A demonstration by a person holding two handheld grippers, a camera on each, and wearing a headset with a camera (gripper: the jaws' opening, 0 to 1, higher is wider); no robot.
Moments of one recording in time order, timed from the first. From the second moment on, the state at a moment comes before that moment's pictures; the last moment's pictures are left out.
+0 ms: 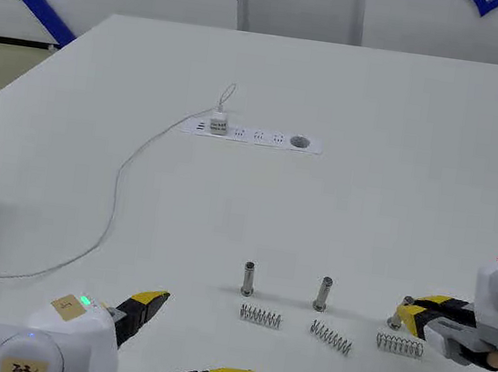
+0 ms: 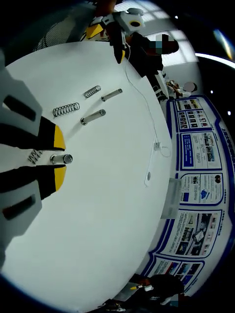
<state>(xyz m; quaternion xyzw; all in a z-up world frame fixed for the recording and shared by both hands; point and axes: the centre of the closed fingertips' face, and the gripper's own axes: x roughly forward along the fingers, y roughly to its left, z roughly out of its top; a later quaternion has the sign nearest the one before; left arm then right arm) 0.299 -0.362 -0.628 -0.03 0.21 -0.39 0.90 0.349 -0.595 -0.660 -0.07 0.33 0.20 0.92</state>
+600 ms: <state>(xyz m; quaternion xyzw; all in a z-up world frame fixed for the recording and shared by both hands) 0.298 -0.363 -0.631 -0.03 0.21 -0.39 0.89 0.324 -0.597 -0.673 -0.15 0.35 0.31 0.87</state>
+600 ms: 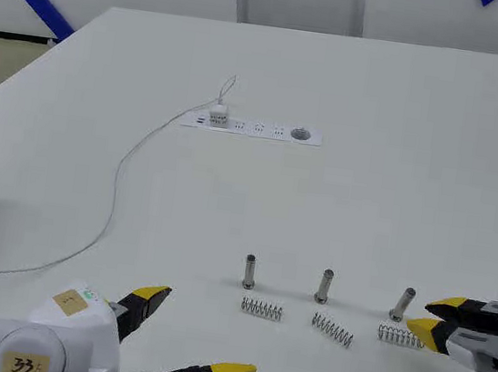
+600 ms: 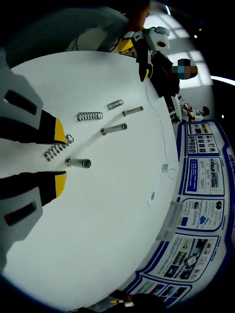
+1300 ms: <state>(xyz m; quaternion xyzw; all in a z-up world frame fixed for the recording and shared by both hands) 0.298 -0.361 -0.637 -0.02 0.23 -0.39 0.89 0.317 -0.591 -0.701 -0.19 0.37 0.39 0.82</state>
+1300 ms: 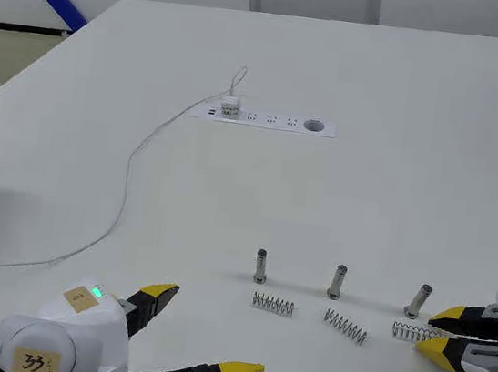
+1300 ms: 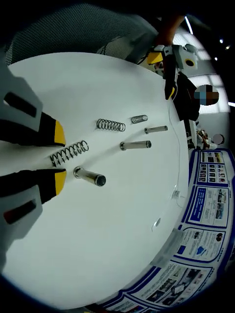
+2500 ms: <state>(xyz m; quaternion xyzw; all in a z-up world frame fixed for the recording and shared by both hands) 0.279 -0.384 -0.645 0.01 0.24 -0.44 0.87 0.308 -0.581 -0.687 -0.22 0.35 0.44 0.80</state>
